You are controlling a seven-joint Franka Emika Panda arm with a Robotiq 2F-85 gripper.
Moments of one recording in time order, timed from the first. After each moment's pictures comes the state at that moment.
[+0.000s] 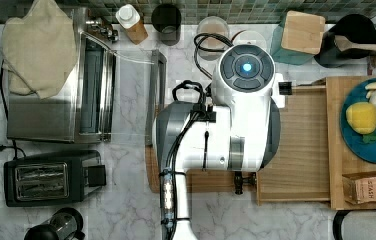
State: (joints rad) arm -0.04 0.06 -0.03 -1.86 -0.06 0.27 -0.08
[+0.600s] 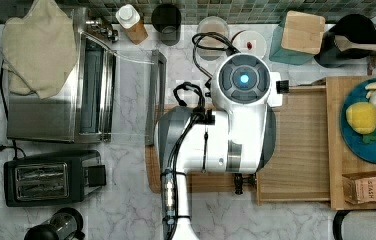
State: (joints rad) arm -0.04 0.05 -0.03 -1.94 -0.06 0.45 -0.13
